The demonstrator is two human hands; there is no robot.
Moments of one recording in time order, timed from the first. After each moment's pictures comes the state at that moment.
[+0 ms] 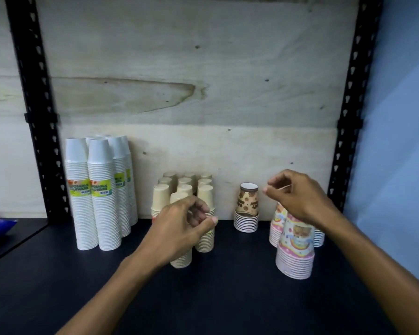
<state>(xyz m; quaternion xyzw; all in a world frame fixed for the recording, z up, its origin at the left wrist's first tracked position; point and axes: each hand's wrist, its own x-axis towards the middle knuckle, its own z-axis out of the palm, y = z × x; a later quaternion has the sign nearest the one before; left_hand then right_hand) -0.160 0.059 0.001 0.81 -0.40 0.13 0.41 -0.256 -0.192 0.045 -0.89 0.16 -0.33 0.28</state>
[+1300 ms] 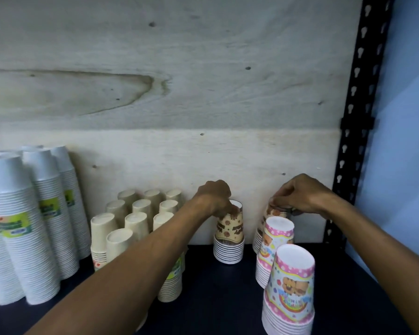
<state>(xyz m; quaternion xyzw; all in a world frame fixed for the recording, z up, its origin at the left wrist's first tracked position) -0.066 -0.156 0.064 0.92 -0.38 0.02 0.11 -0.171 -0.353 0.054 -0.92 0.21 -0.18 0.29</state>
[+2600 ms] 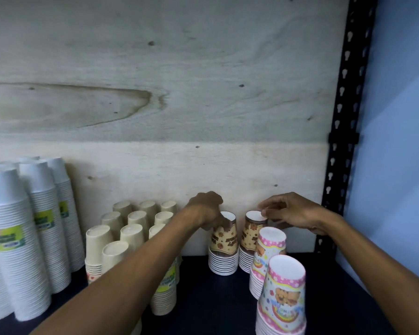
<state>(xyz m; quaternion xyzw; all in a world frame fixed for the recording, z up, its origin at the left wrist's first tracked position) -0.068 -0.144 0.069 0.91 -0.38 -0.03 0.16 -0.177 -0.351 0.046 -0.87 0.15 -0.13 0.46</state>
